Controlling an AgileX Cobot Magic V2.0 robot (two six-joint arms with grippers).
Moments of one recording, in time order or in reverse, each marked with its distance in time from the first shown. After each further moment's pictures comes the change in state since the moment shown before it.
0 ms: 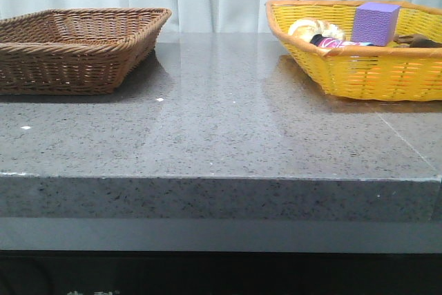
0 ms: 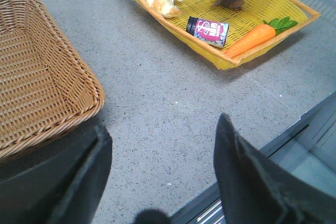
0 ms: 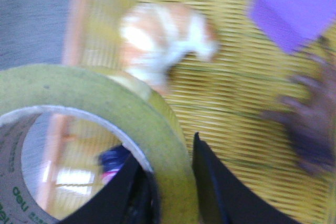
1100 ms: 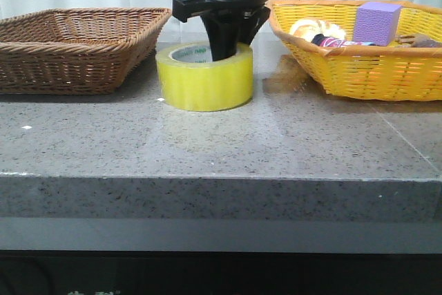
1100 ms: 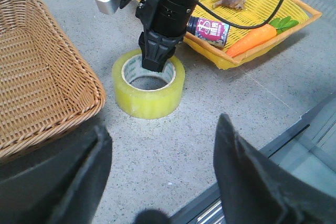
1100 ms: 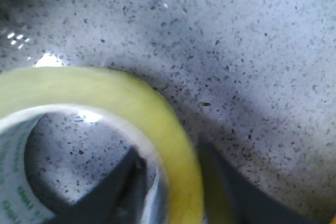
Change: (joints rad) left arm 0.000 0.000 0.000 0.000 0.000 0.000; right arm 0.449 0.234 0.017 -0.203 -0.004 -0.045
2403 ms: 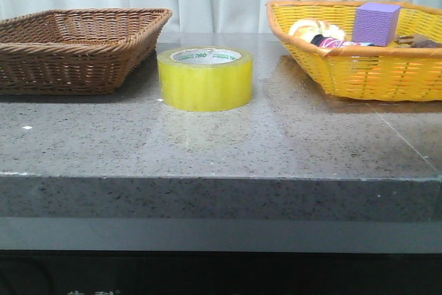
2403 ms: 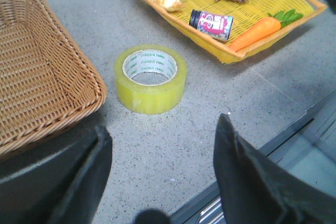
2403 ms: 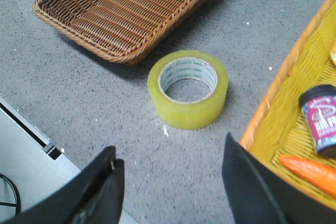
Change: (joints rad) left arm 0.000 0.041 0.000 0.010 0.000 0.000; right arm 0.000 -1.189 1.111 0.231 -0.599 0.047
